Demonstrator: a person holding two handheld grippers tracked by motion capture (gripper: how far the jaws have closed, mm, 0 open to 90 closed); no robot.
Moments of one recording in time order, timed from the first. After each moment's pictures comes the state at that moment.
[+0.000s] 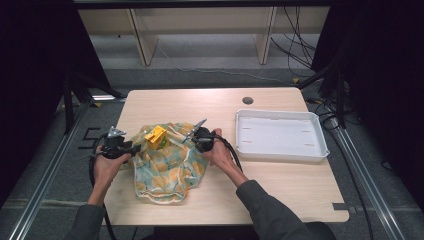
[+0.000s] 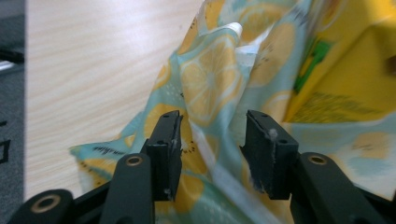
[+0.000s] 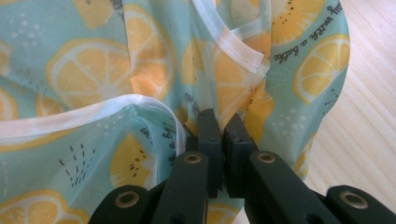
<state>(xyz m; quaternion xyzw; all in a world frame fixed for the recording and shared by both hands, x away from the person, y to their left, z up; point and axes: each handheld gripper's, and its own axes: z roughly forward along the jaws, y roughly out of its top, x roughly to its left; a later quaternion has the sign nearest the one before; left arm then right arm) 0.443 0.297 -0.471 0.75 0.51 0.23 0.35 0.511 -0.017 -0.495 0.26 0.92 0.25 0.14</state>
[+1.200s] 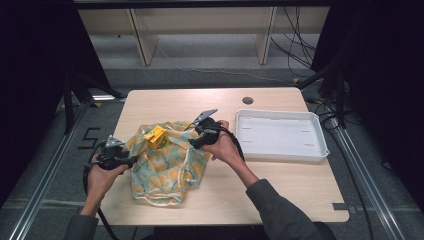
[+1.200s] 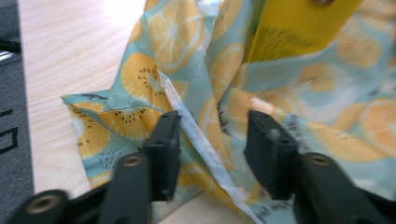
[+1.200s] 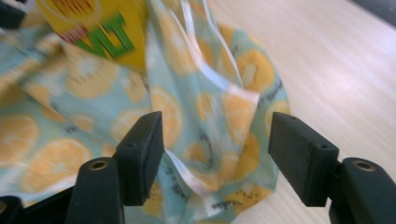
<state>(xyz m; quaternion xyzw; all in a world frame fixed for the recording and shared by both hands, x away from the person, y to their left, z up) 0.406 0.293 -0.464 0.77 0.50 0.21 0.32 0.497 -0.032 -0.436 0.28 0.88 0.37 0.14</state>
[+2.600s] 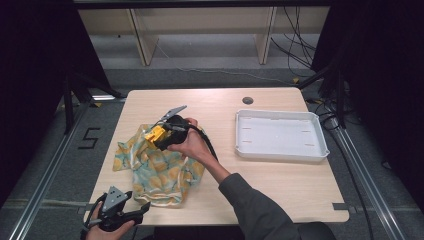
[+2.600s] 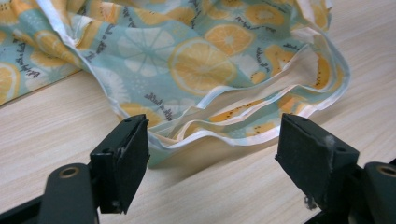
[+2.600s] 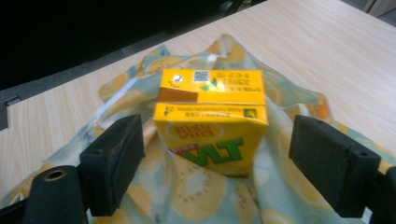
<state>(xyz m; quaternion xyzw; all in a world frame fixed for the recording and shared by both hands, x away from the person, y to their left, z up) 0.267 0.249 -0.495 0.76 0.48 0.20 0.39 0.495 0.062 -0.430 0.25 0.87 0.42 0.08</state>
